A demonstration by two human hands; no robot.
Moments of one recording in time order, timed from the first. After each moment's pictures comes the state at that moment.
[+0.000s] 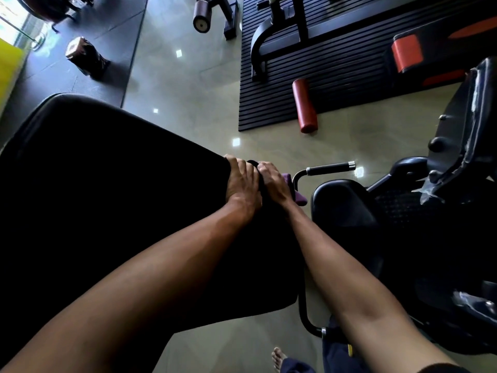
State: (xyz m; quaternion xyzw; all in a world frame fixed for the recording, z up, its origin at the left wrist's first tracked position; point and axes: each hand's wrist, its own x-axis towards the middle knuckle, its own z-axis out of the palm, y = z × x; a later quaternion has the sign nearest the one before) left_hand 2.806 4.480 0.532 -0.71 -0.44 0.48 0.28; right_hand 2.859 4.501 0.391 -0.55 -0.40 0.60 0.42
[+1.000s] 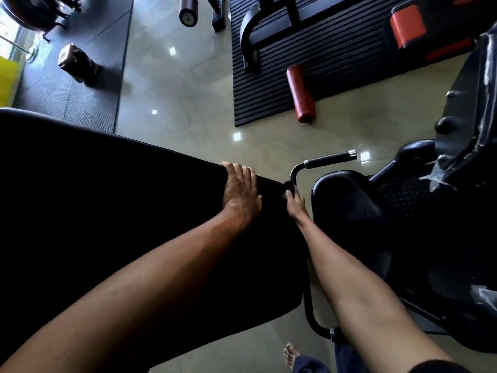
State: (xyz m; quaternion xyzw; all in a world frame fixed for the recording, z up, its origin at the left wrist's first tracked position) left_hand 2.810 4.488 0.493 -0.72 -0.43 0.47 0.27; right_hand 2.871 4.470 0.255 -0.66 -0.22 0.65 0.32
